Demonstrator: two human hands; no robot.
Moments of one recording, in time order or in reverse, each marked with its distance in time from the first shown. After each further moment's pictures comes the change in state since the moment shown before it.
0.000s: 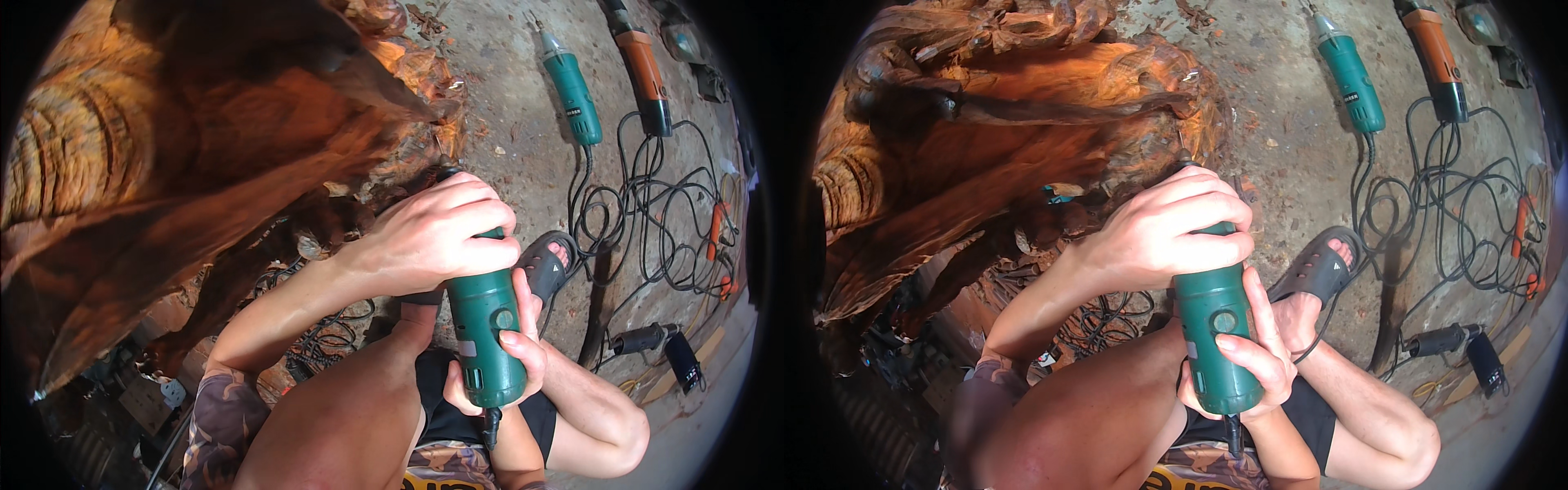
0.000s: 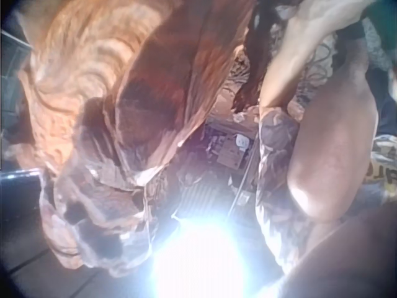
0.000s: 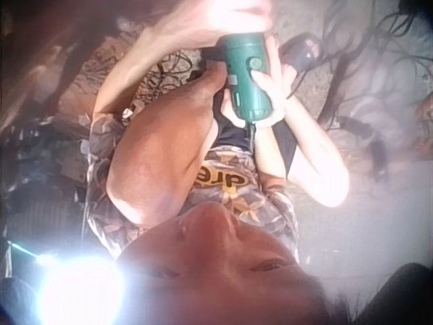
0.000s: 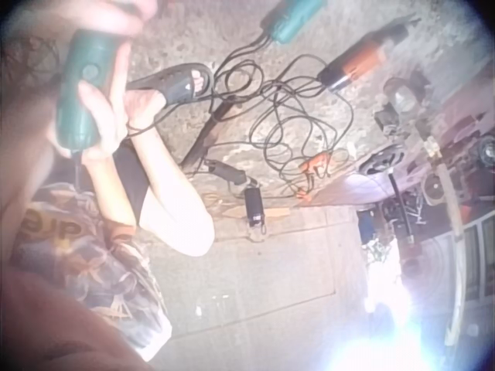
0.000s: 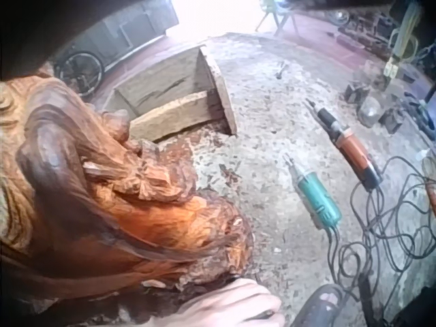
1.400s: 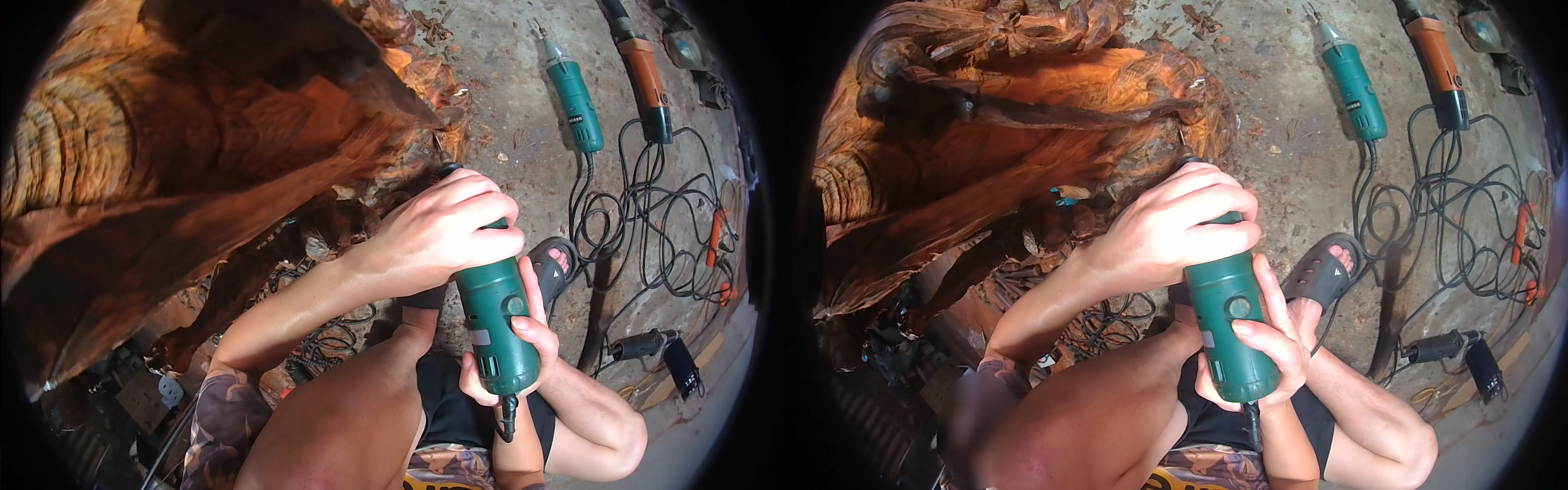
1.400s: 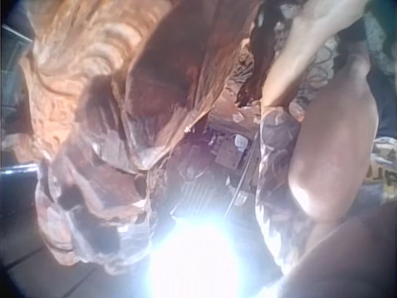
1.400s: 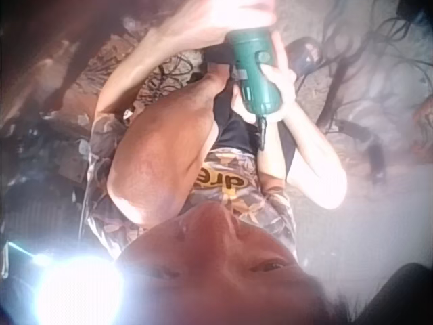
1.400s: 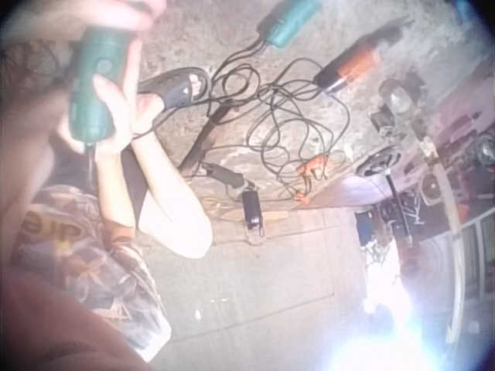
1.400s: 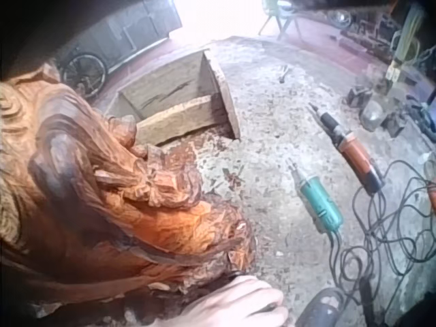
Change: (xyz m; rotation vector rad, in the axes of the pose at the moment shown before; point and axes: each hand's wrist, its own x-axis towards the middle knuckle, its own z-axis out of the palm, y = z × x) left_hand 0.003 0.001 0.001 0.062 0.004 -0.069; right_hand -0.006 0.020 -0.013 0.141 -0.205 0.139
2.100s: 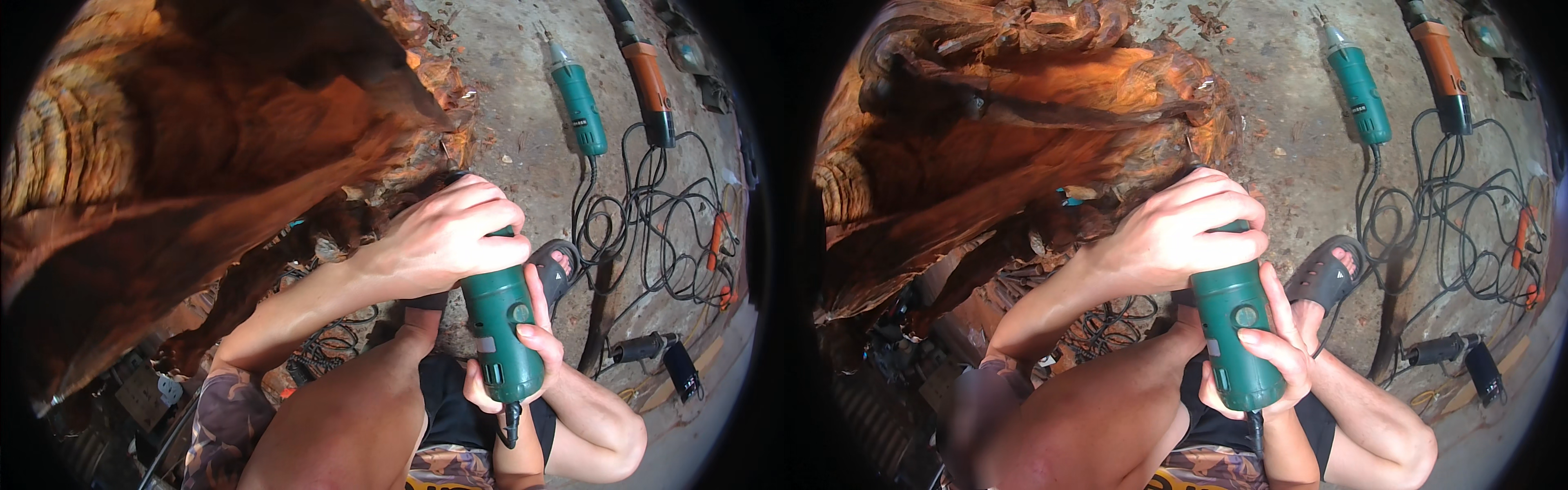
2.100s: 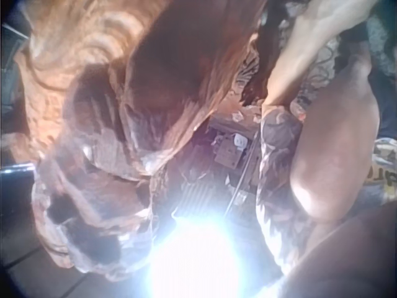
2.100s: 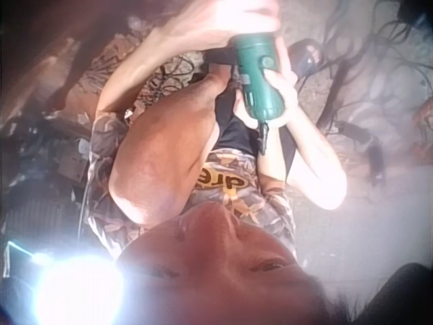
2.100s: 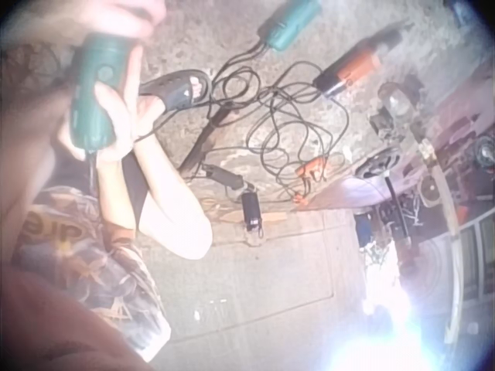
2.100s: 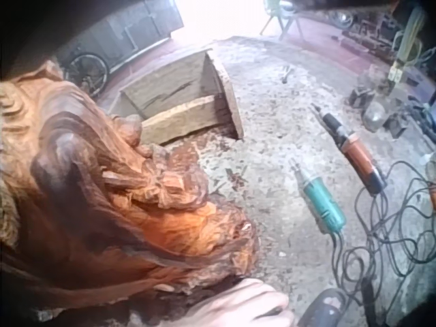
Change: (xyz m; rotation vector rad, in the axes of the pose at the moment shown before) left_hand -0.001 -0.001 -0.002 -0.024 0.006 0.040; right_hand -0.005 -0.010 -0.011 -0.051 -0.068 0.009
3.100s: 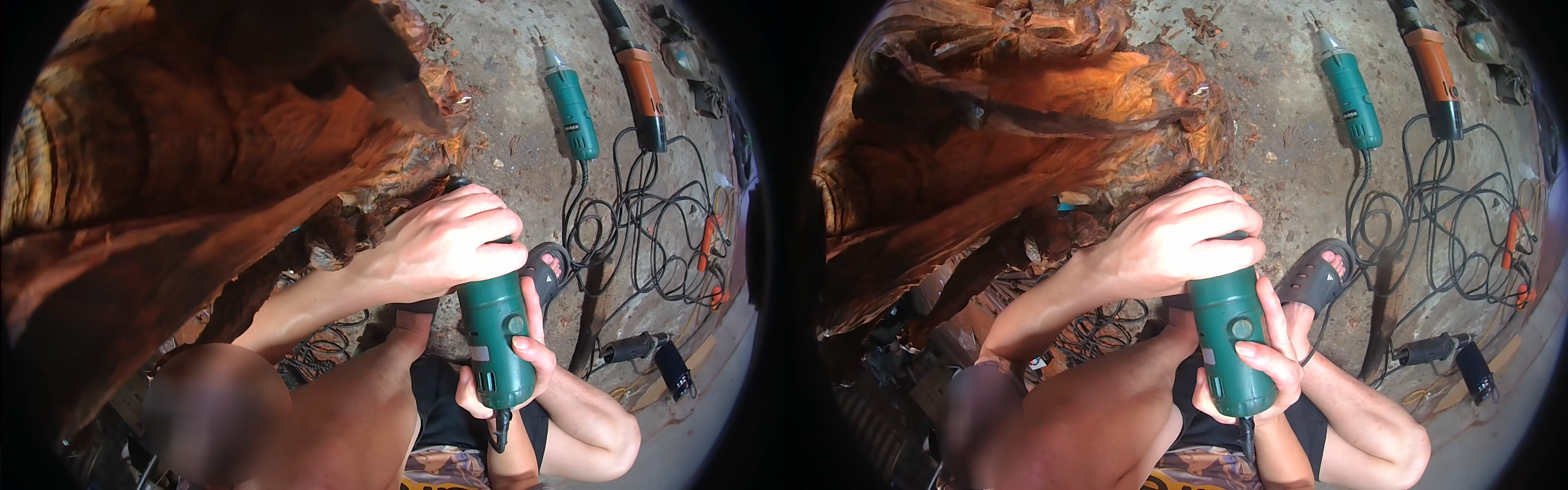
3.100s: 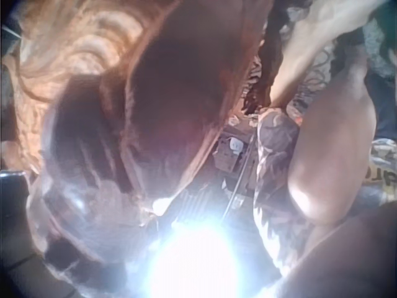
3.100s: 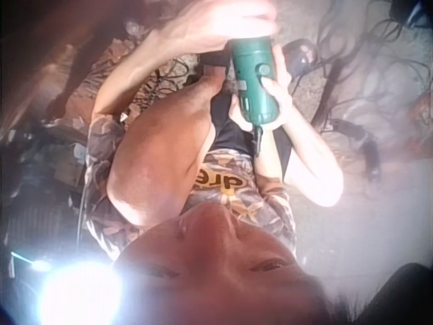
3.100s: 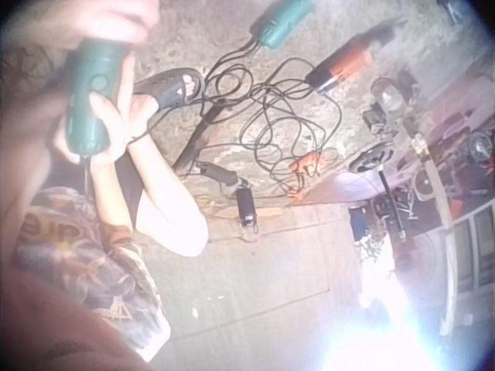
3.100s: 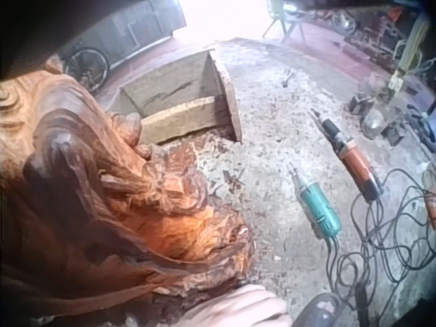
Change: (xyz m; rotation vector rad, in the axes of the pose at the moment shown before) left_hand 0.000 0.000 0.004 -0.031 0.010 0.009; right_hand 0.001 -0.006 0.002 -0.094 0.034 -0.047
